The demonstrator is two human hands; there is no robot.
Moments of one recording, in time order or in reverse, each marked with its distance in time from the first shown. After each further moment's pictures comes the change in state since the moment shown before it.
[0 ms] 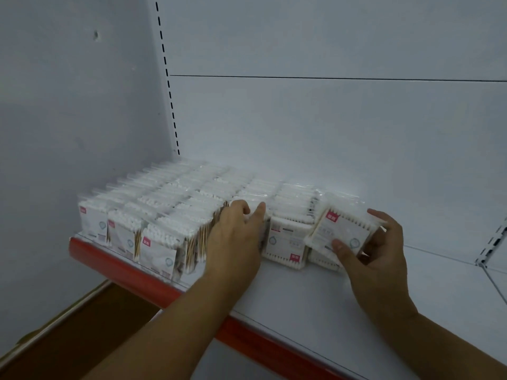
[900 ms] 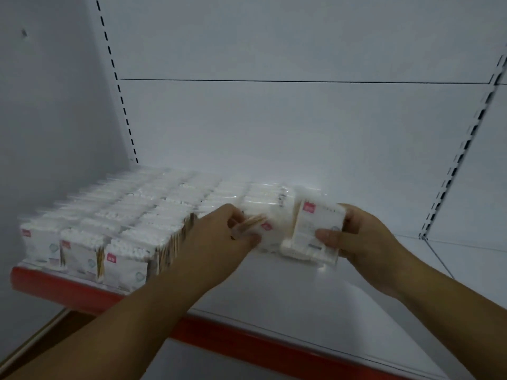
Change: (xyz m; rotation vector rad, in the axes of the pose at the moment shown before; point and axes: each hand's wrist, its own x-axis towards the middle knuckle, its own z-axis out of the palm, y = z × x) left_hand 0.013 0.014 -0.042 -0.593 -0.353 -0.211; right_hand 0.017 -0.051 -0.028 0.159 -0.342 0.317
